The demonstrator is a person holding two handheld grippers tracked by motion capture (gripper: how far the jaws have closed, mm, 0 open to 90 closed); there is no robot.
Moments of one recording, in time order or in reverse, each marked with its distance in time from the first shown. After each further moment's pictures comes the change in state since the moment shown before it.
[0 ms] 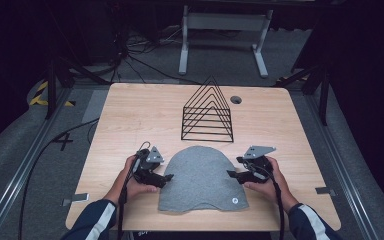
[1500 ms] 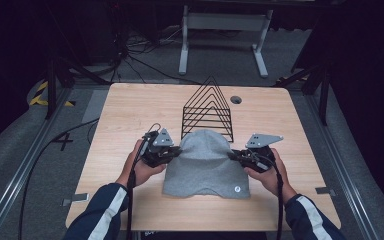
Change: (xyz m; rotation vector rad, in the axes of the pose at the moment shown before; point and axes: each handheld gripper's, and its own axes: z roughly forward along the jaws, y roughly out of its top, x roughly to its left) left arm -0.006 0.070 -0.035 -0.160 -0.003 0.121; right arm 0.000 0.043 -0.032 -0.148 0.025 -0.032
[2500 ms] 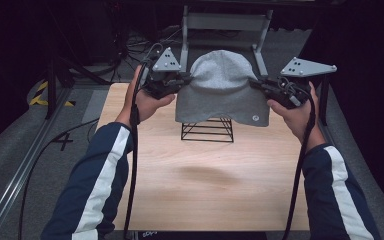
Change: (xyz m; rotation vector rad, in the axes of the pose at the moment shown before) left arm 0.063 0.161 -0.077 -0.218 0.156 0.125; right arm -0.055 0.156 -0.095 -0.291 -0.192 -0.103
